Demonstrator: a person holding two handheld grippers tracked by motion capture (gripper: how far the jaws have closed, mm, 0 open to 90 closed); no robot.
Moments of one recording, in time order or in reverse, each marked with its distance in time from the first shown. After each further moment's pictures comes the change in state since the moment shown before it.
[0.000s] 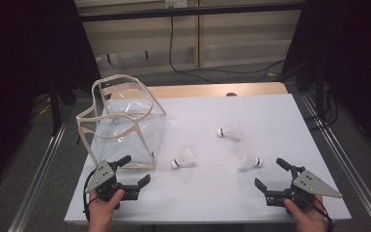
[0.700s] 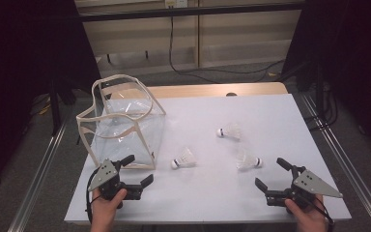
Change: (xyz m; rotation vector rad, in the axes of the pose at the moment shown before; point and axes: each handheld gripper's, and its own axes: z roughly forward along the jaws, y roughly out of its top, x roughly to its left) left arm -0.004 0.003 0.007 0.006 -0.034 -0.007; right arm -0.001 0.001 -0.001 -0.001 -0.002 -0.005
